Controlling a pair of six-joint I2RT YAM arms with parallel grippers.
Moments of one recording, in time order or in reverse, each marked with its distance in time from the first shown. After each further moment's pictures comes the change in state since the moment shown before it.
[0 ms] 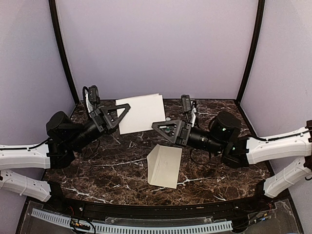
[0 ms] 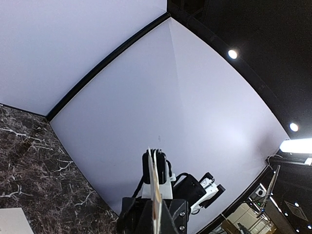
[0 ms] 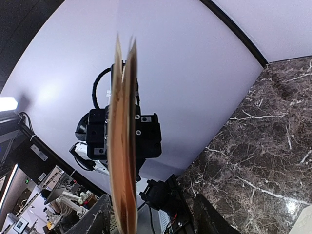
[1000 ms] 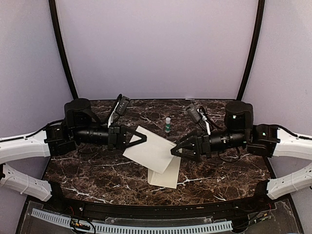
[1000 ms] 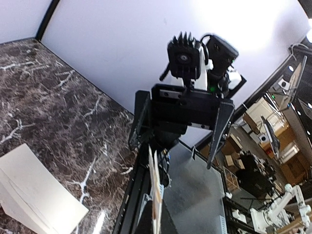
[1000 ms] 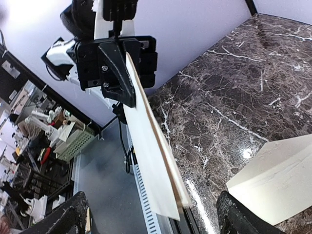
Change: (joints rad) left arm 0.015 0.081 0.244 -0.682 0.486 0.360; right arm -0.083 -0.256 0.122 -0.831 -0.299 -0.368
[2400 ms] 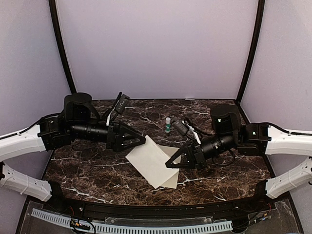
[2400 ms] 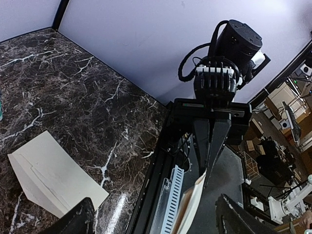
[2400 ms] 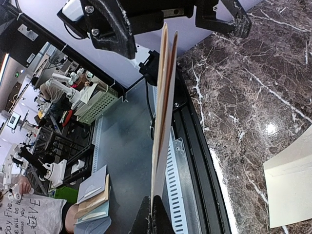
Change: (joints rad) left arm 0.000 -0.023 0.099 -0.249 -0.098 0.119; right arm 0.066 0.096 0.048 -0.046 -0.152 -0.011
